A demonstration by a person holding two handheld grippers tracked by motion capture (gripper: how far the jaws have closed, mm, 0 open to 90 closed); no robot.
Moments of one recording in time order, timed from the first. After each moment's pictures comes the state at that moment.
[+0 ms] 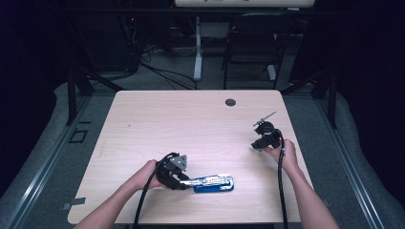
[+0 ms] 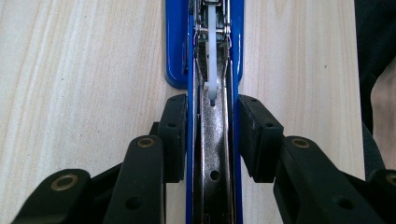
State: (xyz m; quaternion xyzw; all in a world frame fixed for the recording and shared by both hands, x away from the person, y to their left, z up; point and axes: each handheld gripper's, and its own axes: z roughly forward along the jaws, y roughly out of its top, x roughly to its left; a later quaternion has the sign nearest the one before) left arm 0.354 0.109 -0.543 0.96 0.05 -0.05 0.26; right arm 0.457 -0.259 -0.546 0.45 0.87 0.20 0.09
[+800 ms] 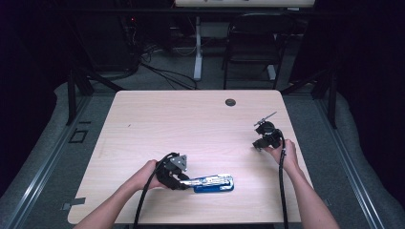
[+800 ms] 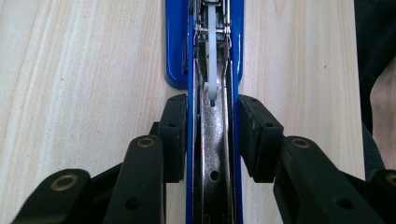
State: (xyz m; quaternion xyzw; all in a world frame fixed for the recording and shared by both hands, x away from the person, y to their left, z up) left arm 0.354 0.109 -0.543 0.96 0.05 -0.06 0.26; right arm 0.456 -0.261 -0.545 0.46 0.86 0.20 0.10
